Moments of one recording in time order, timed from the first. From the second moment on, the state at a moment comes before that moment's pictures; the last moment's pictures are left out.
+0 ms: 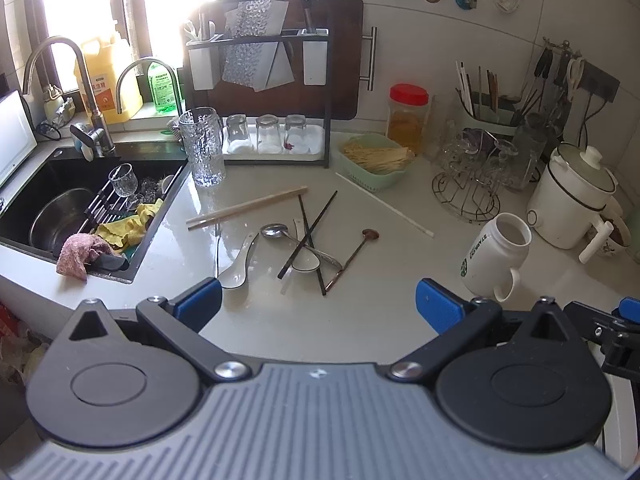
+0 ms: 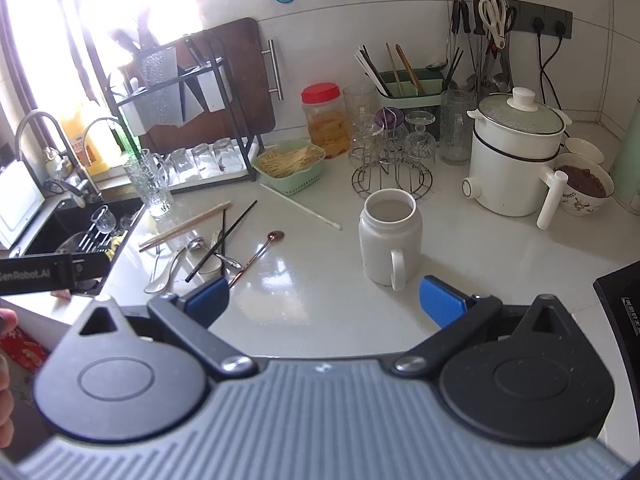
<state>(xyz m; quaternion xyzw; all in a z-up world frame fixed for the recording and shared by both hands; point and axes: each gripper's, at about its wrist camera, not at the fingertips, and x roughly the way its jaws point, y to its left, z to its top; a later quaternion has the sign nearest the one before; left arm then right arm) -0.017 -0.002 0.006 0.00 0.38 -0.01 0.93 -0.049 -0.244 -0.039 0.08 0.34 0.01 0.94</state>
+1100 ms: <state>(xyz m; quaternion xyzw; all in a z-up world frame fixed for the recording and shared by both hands) -0.021 -0.003 0.000 0.00 0.38 -0.03 0.93 -0.060 -0.245 -0.047 0.10 0.34 -0.01 0.94</state>
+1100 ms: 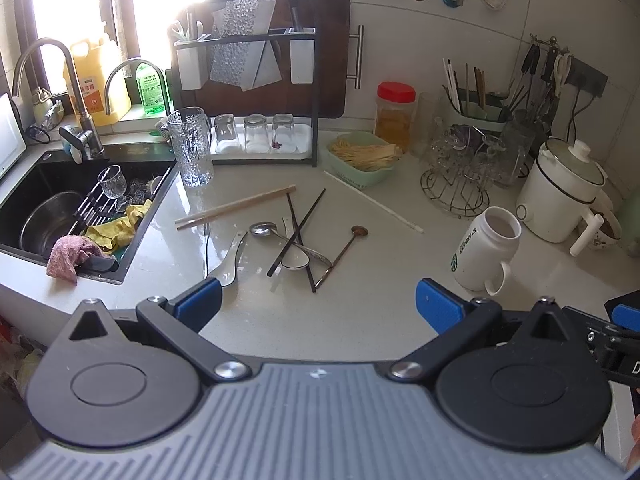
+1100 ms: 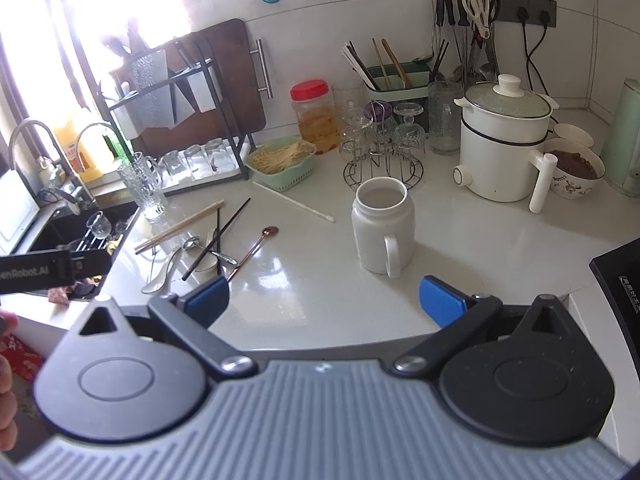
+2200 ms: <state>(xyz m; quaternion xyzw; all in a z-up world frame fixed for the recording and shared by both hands) 0.005 0.005 -0.021 0.00 0.41 -0.04 0.91 -0.055 -0.238 -0.057 0.11 0.35 -0.03 0.93</state>
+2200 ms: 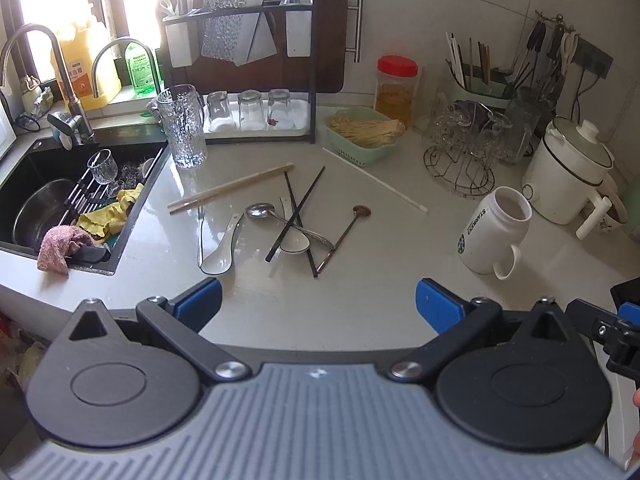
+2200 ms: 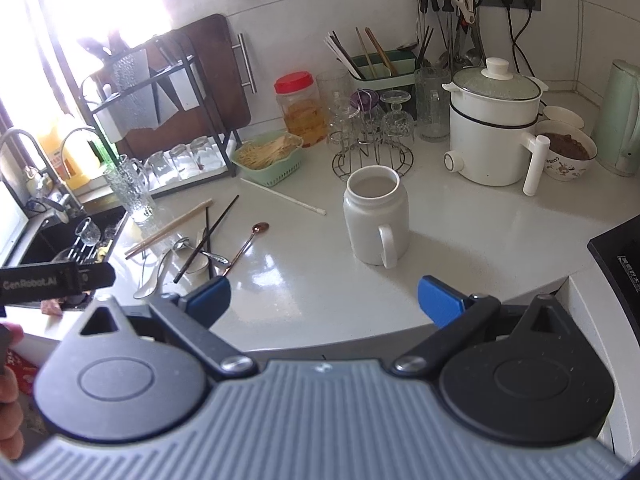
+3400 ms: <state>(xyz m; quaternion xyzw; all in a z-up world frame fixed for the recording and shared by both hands) 0.127 0.008 -0.067 0.03 0.44 -0.06 0.90 0.082 -0.264 -0.162 0.03 0.34 -0.10 0.93</state>
